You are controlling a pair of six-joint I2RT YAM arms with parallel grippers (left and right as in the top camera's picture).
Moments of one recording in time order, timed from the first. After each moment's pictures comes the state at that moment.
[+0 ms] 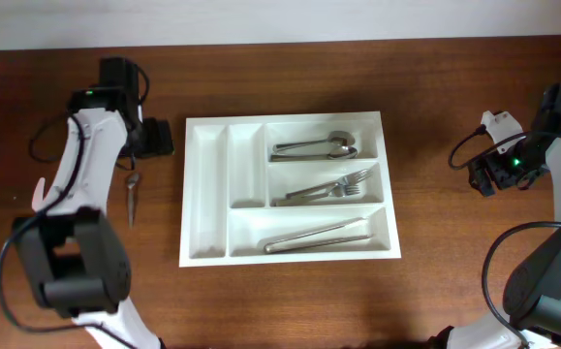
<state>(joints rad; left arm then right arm) 0.06 1.96 1.62 -1.03 -0.16 -0.16 -0.43 1.79 1.47 -1.05 -0.06 -0.80</state>
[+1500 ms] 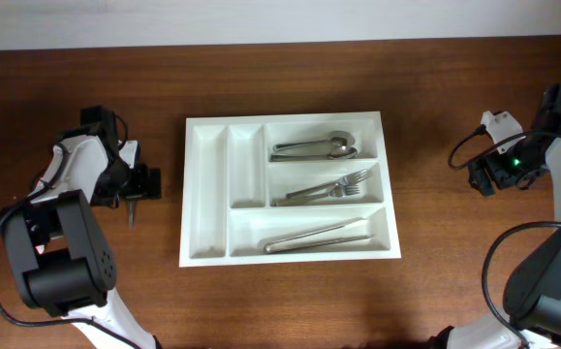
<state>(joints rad) 0.21 2.00 1.36 -0.92 -0.02 0.11 -0.43 1.79 1.47 -1.05 -0.06 -0.80</state>
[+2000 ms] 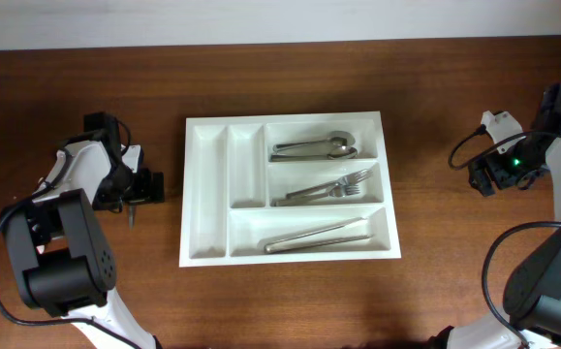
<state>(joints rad) 0.21 2.00 1.32 -0.87 0.00 0.11 -0.43 1.79 1.47 -1.05 -0.06 -0.80</state>
